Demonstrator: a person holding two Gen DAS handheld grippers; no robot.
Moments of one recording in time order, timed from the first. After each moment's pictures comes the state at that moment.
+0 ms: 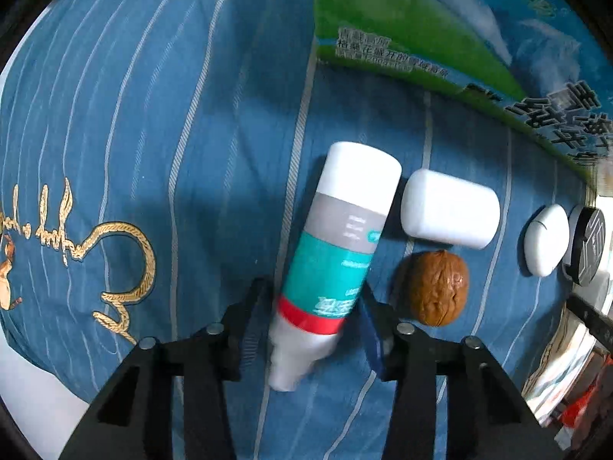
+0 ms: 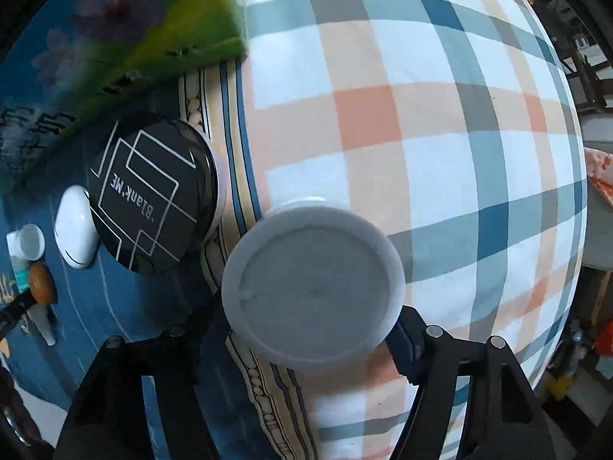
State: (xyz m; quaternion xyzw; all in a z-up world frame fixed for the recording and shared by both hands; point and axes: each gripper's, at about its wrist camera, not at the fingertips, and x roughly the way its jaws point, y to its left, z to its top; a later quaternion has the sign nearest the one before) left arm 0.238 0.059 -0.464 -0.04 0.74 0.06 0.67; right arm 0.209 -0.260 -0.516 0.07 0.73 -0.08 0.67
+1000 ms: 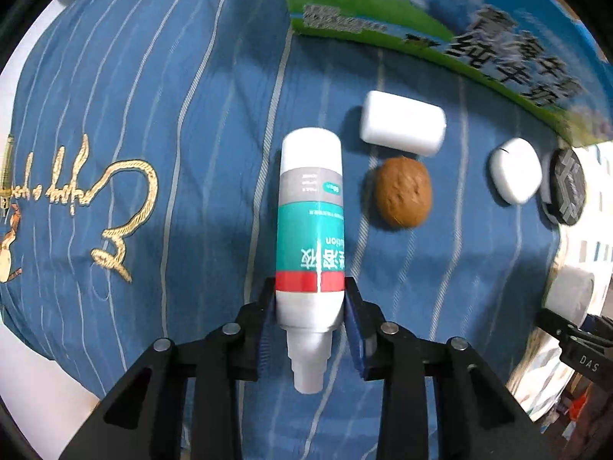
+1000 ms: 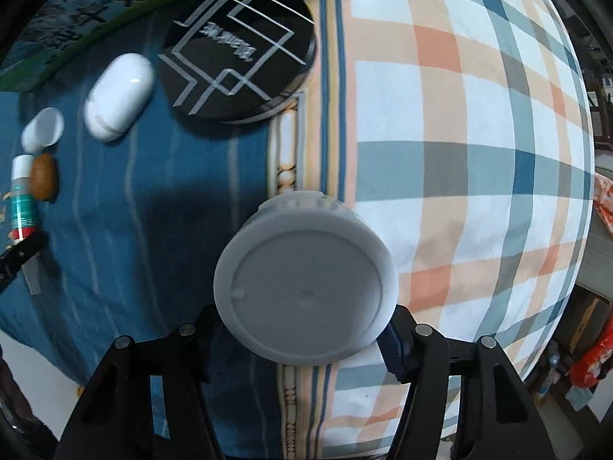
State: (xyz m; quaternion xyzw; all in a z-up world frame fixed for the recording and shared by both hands) left arm 0.159 0.002 -0.420 -0.04 0.73 0.05 0.68; right arm 0.133 -0.182 -0.506 0.03 0.76 -0.01 0.64
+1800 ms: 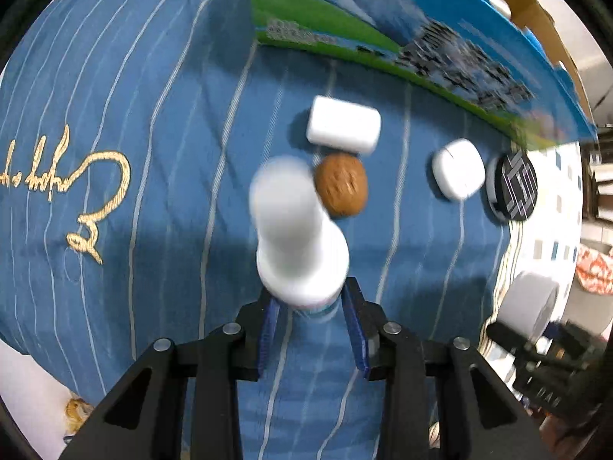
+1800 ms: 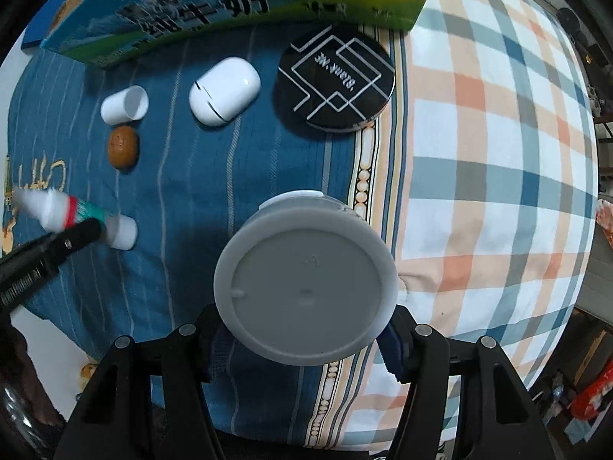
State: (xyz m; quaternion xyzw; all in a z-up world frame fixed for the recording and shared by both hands) left arm 0.158 -0.027 -0.372 -0.10 0.72 0.01 0.69; right arm 0.104 -0.132 -0.460 0.02 0.74 0.04 0.67
